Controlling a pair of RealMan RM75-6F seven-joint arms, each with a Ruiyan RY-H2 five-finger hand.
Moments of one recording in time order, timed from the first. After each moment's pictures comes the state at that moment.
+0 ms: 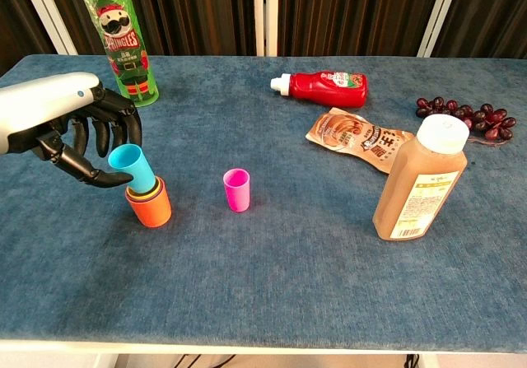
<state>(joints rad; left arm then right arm) -0.56 -1.49 -0.05 -1.89 1.08 1.23 0.49 0.07 -1.06 0.04 -1.69 -1.52 1.44 0.07</state>
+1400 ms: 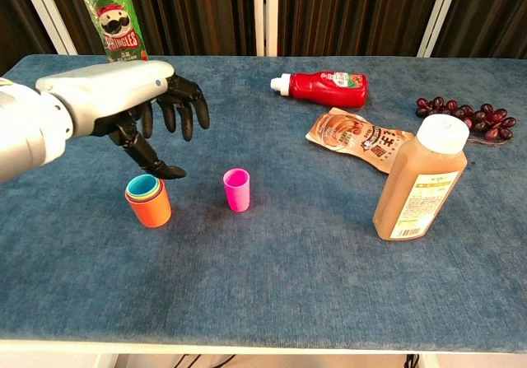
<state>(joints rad) -0.70 -1.61 -0.15 -1.91 0.91 1.21 0.75 0.09 -1.05 0.05 -1.74 -1.51 1.44 0.05</state>
